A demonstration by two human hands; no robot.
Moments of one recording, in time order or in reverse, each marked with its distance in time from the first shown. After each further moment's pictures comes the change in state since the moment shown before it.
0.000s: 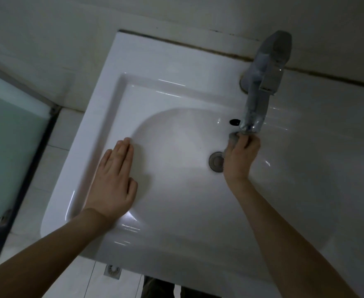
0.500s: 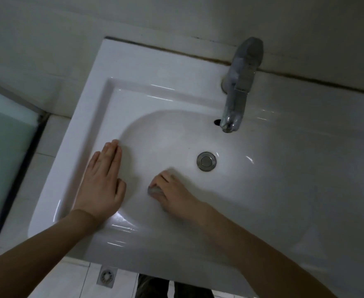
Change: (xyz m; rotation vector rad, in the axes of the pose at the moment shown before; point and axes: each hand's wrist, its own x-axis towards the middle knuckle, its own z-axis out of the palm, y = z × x) left_hand 0.000 0.001 0.000 0.022 0.004 0.001; right_hand -0.105 -0.059 -0.023 0.329 -0.990 -0.646
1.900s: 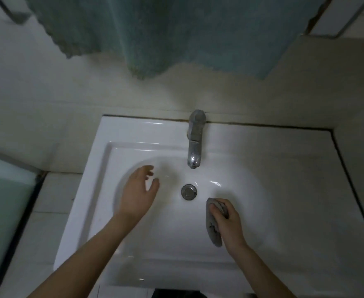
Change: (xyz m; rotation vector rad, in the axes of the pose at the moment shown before) left_hand 0.048 0.111 -0.099 -0.640 0.116 -0.131; right_hand -0.131 -0.048 -0.115 0.809 0.923 0.648
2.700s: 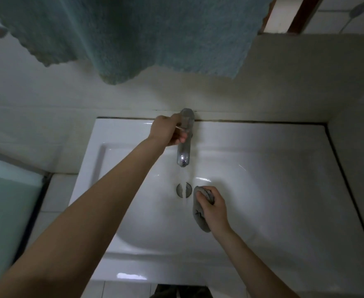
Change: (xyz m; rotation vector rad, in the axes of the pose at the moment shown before) left_hand 0.107 0.150 0.003 -0.594 -0.194 -0.361; right_hand 0.021 -0.015 0.010 0.015 -0.050 -0.060
